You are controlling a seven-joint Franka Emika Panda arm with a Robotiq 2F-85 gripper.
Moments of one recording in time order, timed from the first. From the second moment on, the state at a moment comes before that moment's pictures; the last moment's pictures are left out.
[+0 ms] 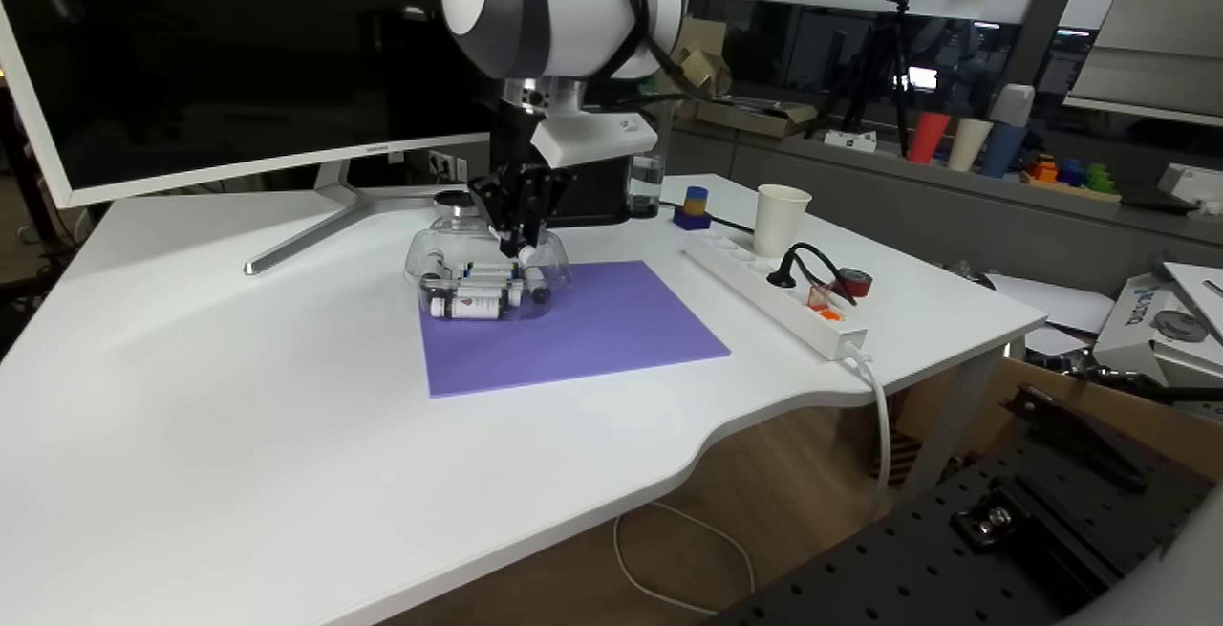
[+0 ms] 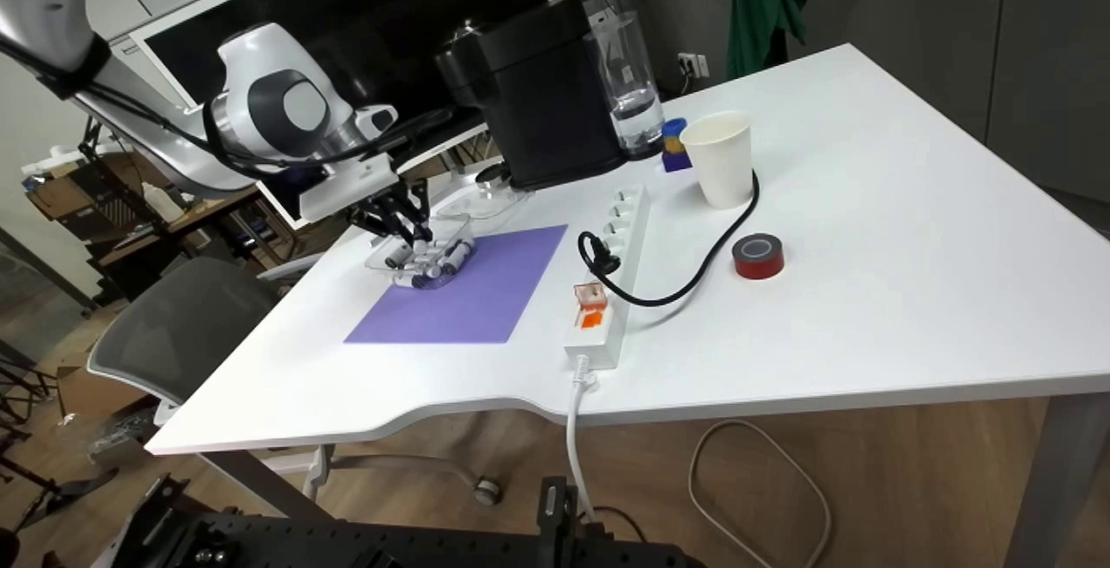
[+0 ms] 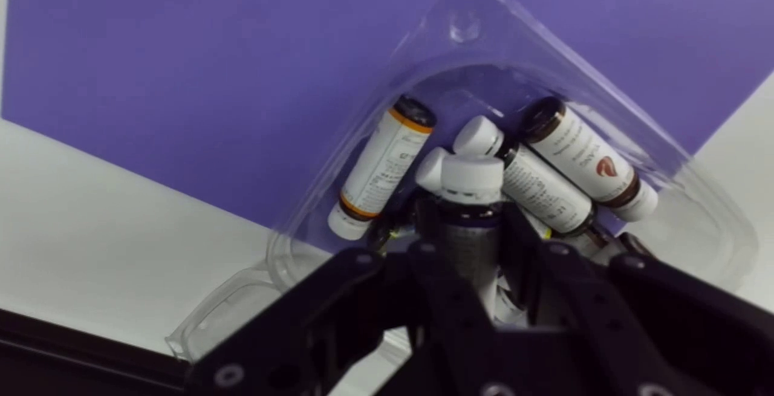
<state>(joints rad) 0.06 0.46 0.06 -2.24 -0.06 2.92 -0.17</state>
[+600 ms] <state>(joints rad) 0.11 0.48 0.06 -2.24 -0.06 2.91 -0.14</state>
